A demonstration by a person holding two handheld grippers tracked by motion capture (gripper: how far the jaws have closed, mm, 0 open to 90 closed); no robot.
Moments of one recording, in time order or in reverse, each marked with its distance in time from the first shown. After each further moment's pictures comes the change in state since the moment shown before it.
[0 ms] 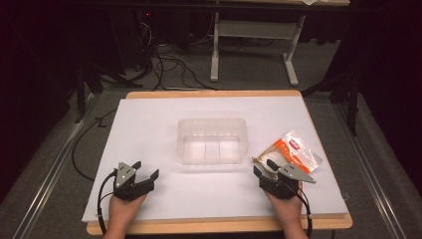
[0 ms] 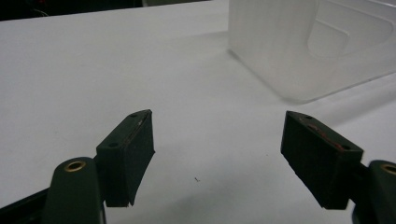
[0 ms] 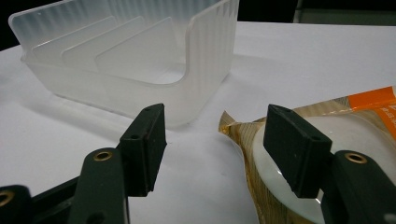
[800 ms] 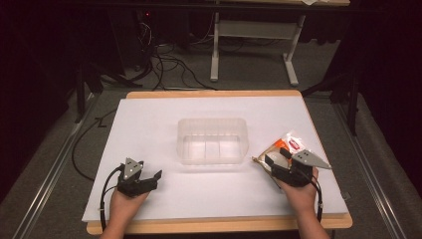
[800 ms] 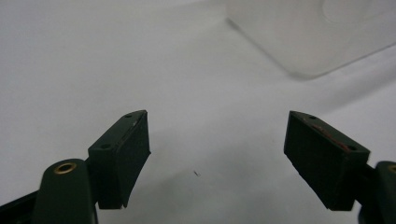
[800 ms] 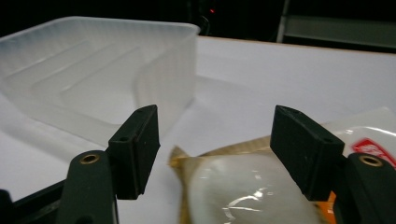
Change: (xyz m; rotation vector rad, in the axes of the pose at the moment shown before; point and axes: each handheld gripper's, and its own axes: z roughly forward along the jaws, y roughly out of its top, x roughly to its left) left arm -0.001 0.009 0.015 0.110 0.017 0.068; right arm -0.034 0.038 -0.010 0.006 -0.030 -0.016
